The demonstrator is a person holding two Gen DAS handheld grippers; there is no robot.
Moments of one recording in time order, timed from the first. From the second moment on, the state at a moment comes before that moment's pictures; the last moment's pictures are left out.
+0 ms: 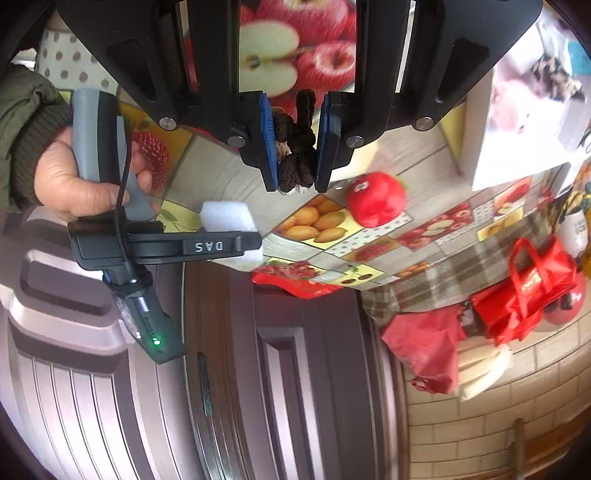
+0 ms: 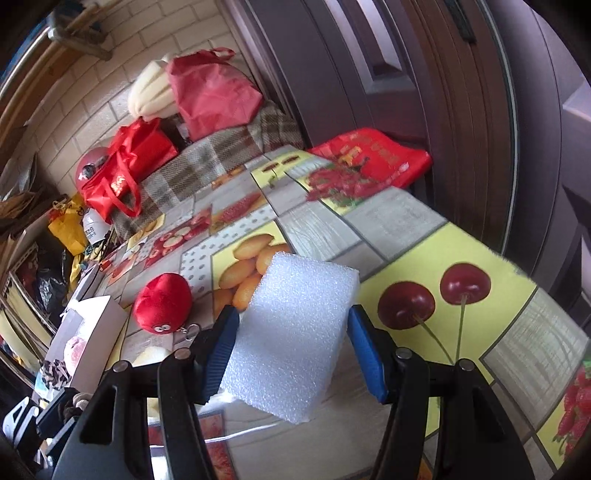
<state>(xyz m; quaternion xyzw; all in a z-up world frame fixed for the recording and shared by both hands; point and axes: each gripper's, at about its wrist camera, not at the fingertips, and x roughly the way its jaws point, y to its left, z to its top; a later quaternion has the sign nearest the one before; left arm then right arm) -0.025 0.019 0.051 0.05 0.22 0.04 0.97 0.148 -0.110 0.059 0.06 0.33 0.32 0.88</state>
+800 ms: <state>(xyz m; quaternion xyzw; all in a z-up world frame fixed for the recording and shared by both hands) -0.146 0.092 0.059 -0.05 0.15 0.16 0.98 0.046 -0.069 0.080 -0.03 0.21 0.42 0.88</state>
